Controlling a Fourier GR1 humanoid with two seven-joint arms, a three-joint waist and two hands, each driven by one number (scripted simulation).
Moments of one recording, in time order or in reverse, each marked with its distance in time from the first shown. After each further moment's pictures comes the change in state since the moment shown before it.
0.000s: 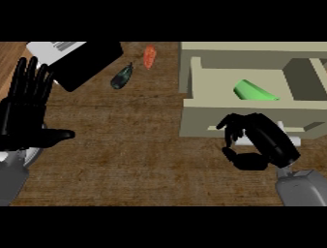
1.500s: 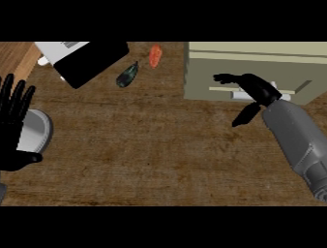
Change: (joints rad) left arm 0.147 -0.028 0.191 0.008 -0.038 -0.271 0.018; right arm -0.684 0.008 -0.232 1.206 0.117 -0.110 -0.454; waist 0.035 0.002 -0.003
